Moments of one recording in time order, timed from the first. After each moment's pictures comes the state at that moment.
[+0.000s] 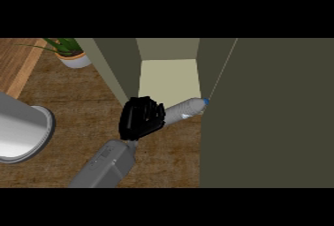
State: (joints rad) left arm -0.47 0.07 -0.48 -0.94 0.72 0.22 -0.66; right arm 0.26 -0.44 -0.44 -2.32 -0.75 0.41 0.28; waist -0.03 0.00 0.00
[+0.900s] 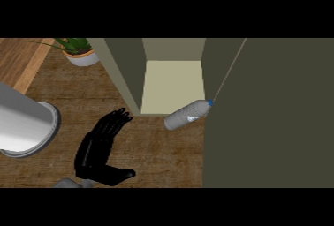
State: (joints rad) left arm -0.09 0.34 -0.51 -1.37 0.71 0.00 -0.59; right arm 0.28 -0.41 -0.26 -2.35 -0.76 0.43 0.31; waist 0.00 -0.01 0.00
